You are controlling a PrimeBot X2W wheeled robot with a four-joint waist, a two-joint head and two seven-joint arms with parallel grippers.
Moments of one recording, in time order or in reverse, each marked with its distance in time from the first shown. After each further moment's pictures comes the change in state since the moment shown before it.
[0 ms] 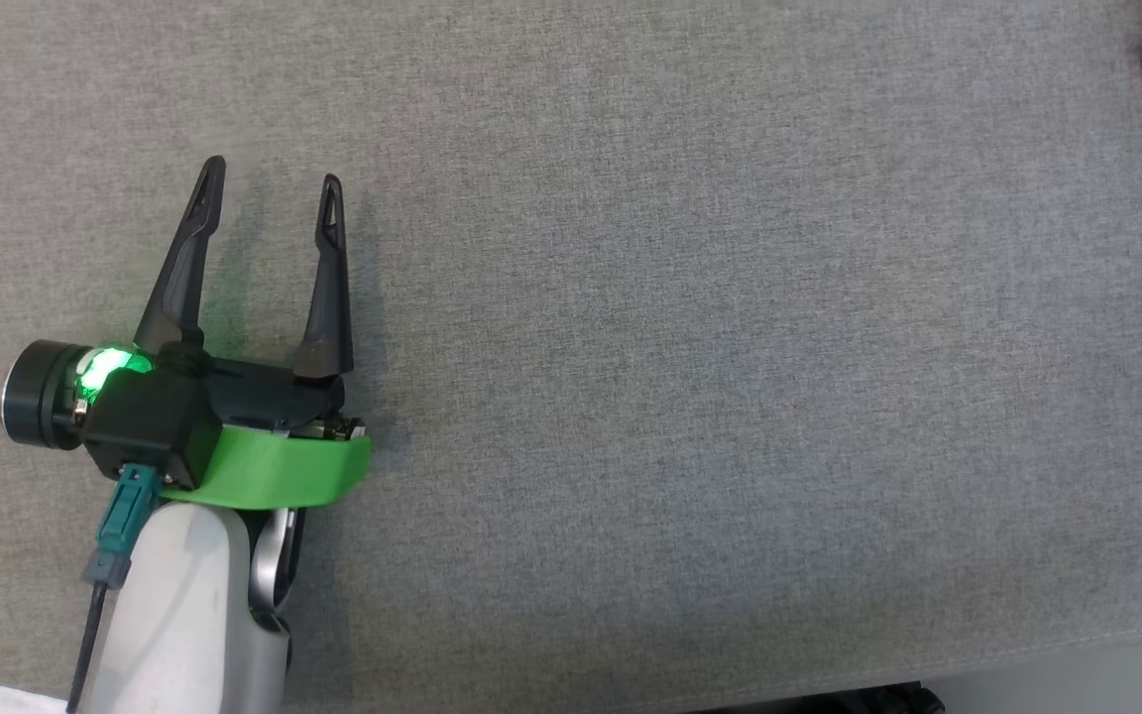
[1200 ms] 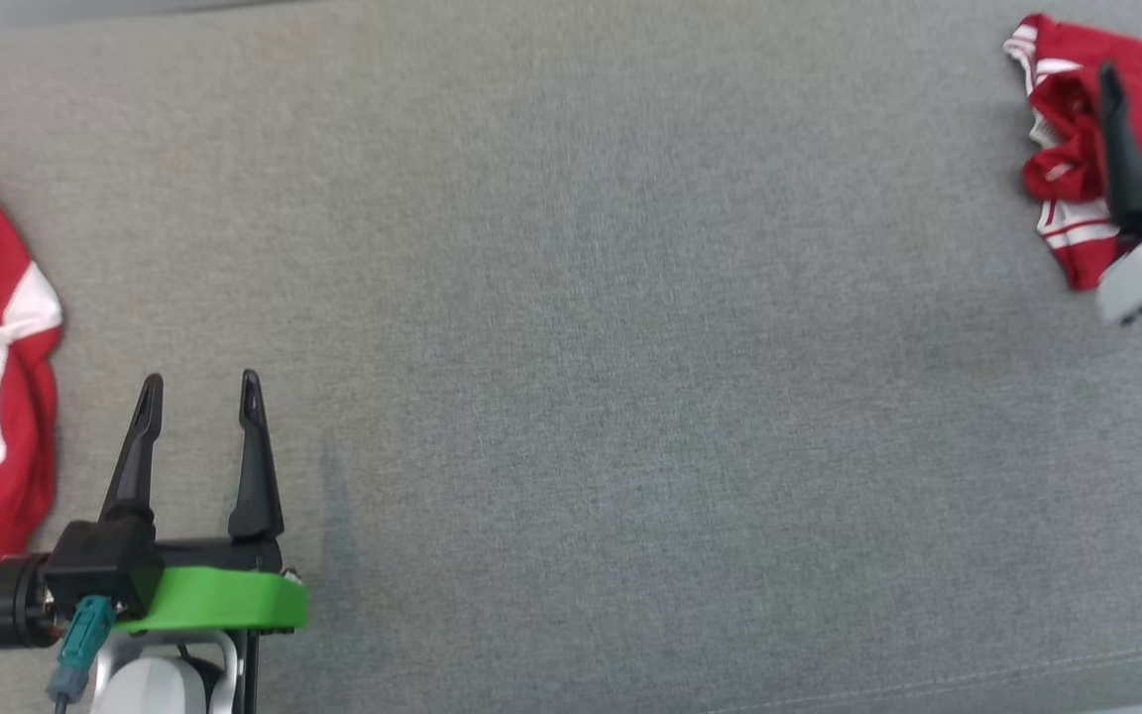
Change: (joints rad) left arm 0.245 -0.008 0.142 0.079 -0.054 0.015 0.000; right arm 0.380 0.385 -0.337 -0.396 -0.429 0.000 -0.083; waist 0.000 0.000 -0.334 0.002
